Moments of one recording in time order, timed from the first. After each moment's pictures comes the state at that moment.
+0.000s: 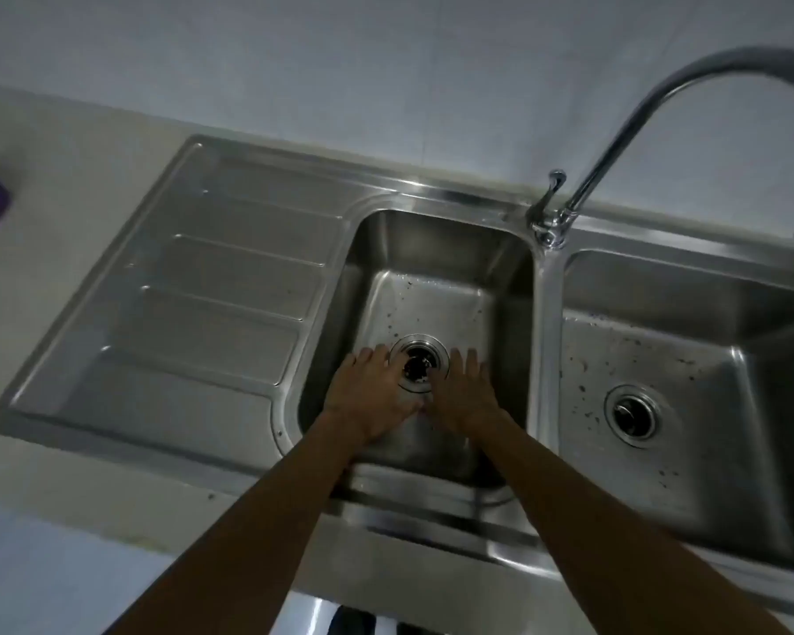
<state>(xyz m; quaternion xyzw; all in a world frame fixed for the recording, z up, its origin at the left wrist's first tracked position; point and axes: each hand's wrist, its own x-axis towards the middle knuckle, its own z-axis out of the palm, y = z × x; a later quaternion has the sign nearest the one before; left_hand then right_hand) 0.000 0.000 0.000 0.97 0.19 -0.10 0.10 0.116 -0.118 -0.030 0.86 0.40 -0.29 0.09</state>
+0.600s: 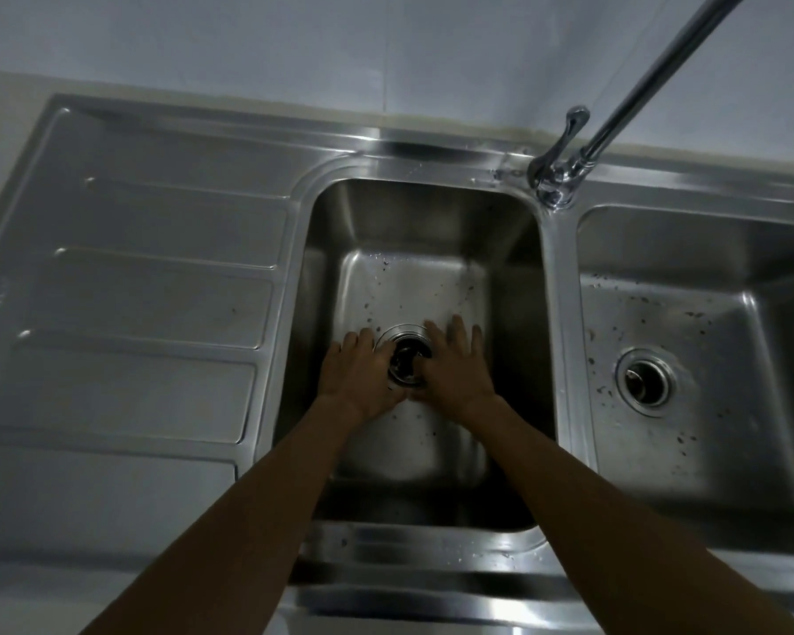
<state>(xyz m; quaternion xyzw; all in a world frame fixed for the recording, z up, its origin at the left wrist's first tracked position) 0.050 0.045 -0.071 0.96 0.17 -0.18 0.12 0.146 -0.089 -0.078 0.86 0.42 -0.25 0.12</state>
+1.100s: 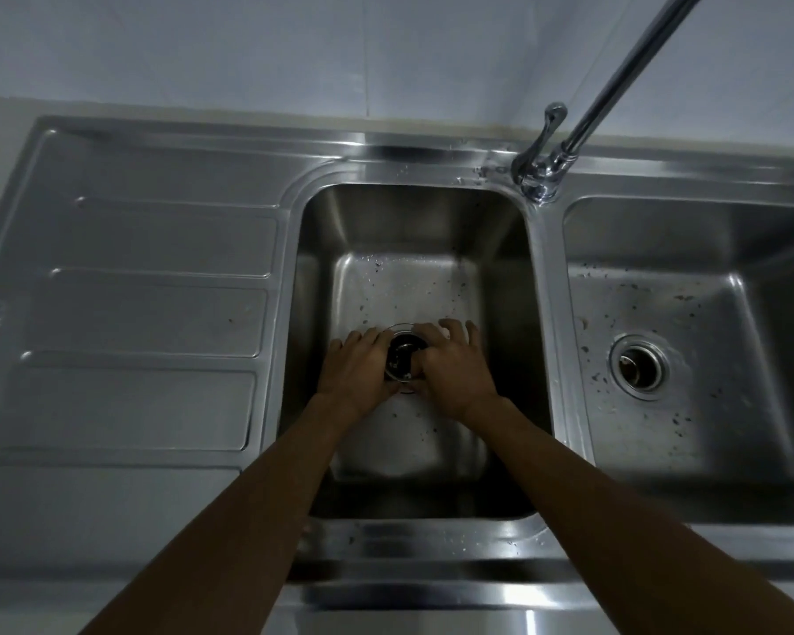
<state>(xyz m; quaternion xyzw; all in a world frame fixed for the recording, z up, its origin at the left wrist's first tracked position) 0.054 0.049 -0.061 0.96 0.15 -0.16 0.16 0.139 -0.093 -0.050 0.88 0.42 -0.19 0.02</state>
